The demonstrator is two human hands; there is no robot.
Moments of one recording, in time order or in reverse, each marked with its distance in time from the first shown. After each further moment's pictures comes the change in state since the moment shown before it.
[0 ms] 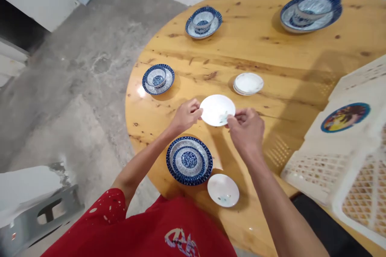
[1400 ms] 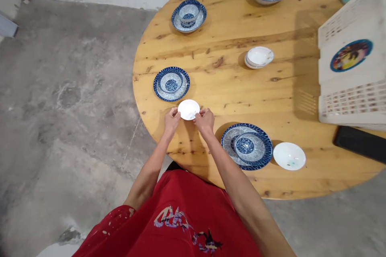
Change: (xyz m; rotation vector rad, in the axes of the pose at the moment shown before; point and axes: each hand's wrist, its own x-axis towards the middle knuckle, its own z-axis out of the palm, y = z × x) left_hand 0.033 -0.167 -0.175 -0.187 -0.018 -0.130; right_hand -0.058 0.012 0.281 0.140 0.212 0.366
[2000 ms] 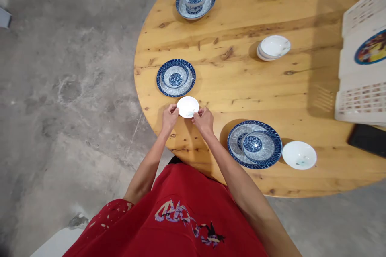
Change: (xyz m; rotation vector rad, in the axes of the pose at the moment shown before) left_hand 0.008 -0.003 -0.026 0.134 0.018 0.000; right_hand -0.015 0.007 0.015 -0.036 -0.081 0.008
